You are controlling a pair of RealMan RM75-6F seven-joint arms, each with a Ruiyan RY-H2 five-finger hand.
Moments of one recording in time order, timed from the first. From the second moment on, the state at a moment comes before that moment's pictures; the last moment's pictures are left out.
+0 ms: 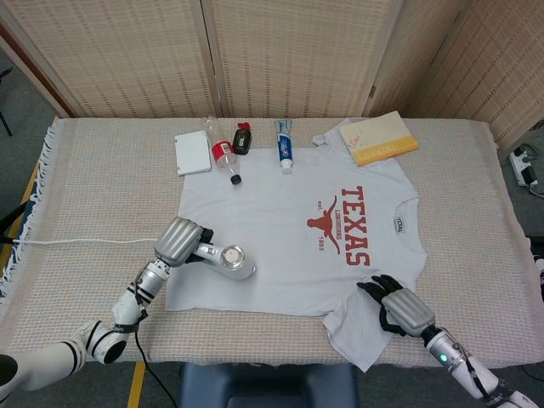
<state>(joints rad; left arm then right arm) -0.75 -1.67 -0.14 -1.10 1.49 1.07 -0.05 0.36 -1.37 -0.13 -1.30 -1.71 1.03 0.23</state>
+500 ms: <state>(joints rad) -0.77 -1.81 -0.10 -0.81 1.49 1.05 0.00 0.35 -1.40 -0.16 -1.25 -1.69 1.06 0.28</state>
